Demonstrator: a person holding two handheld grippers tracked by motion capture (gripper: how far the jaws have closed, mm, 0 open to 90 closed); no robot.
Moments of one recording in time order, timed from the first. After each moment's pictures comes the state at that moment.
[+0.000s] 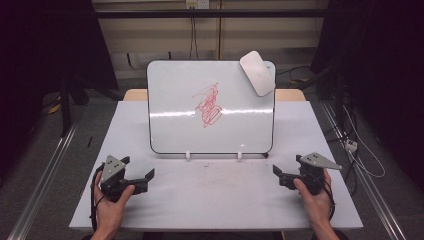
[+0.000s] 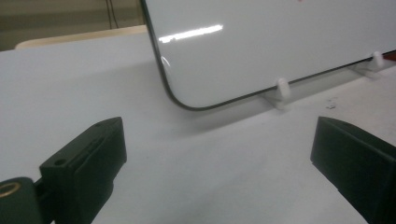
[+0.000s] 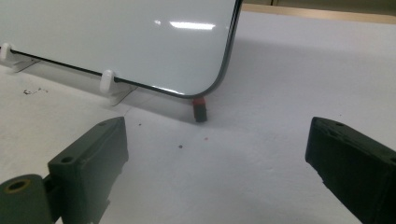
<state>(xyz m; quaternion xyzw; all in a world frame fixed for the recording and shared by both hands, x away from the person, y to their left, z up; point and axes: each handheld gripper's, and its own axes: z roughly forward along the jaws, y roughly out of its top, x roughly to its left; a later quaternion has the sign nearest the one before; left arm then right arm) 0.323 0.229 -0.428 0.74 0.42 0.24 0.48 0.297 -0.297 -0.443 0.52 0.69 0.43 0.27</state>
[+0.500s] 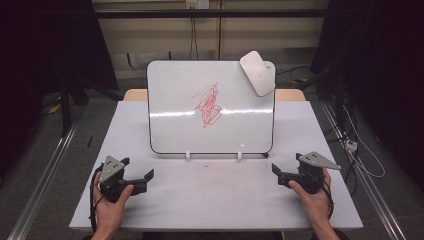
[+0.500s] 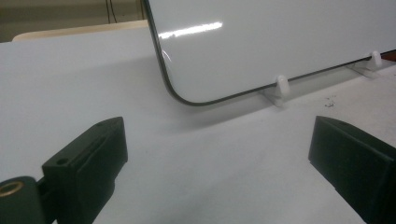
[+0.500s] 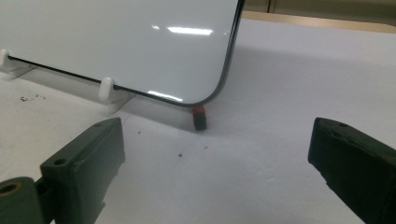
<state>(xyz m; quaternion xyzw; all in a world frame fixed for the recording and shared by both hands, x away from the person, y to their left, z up) 0.322 0.231 -0.429 0.73 0.43 0.23 0.48 0.299 -0.292 -0.441 0.52 0.68 0.43 0.28</state>
